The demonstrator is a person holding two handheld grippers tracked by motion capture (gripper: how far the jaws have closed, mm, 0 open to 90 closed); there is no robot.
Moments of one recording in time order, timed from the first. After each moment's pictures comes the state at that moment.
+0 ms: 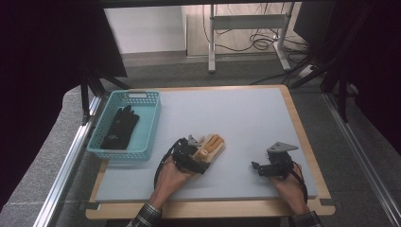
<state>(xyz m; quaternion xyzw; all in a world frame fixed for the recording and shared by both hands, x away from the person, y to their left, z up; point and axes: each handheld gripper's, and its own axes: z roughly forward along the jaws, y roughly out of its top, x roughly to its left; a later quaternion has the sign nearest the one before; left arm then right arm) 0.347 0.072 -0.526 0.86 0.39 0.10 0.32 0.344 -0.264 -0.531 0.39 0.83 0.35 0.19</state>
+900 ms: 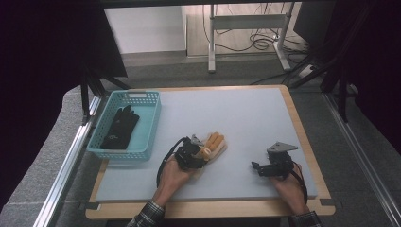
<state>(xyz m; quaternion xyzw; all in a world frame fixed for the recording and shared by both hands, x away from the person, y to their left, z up) 0.347 0.068 -0.516 0.87 0.37 0.08 0.32 0.344 -0.264 -0.531 0.39 0.83 0.35 0.19</state>
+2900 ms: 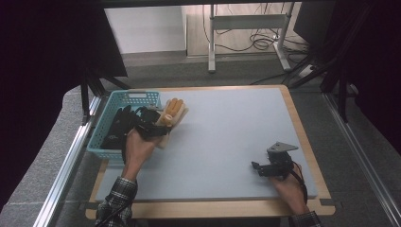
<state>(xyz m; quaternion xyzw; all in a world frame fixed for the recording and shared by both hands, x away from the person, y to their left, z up) 0.389 0.185 -0.439 0.80 0.47 0.16 0.32 0.343 -0.264 -0.531 0.39 0.83 0.35 0.19</state>
